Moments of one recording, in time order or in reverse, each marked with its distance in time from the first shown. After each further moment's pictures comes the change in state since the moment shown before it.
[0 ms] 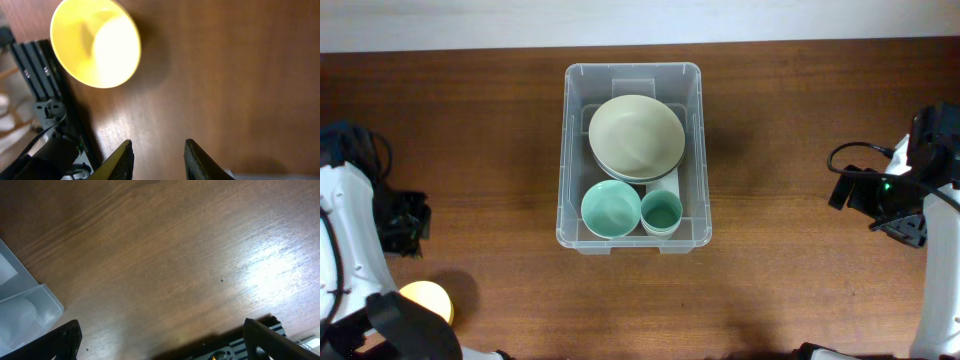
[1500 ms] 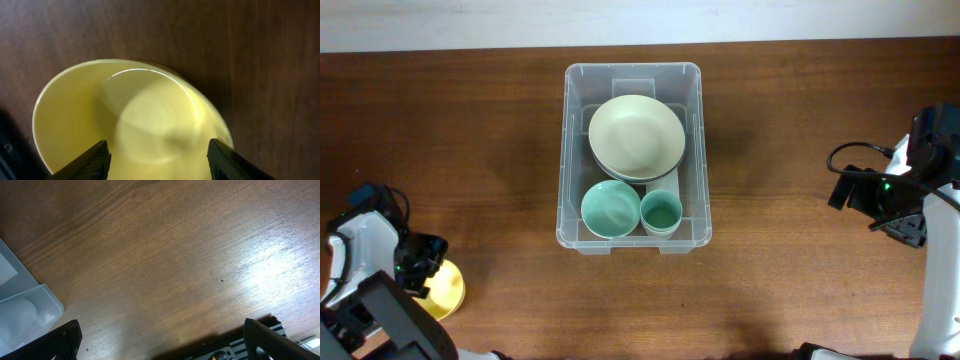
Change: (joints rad) left arm 0.116 -0.005 -0.506 0.565 -0.066 0.216; right arm 0.000 0.000 0.000 0.000 0.000 0.000
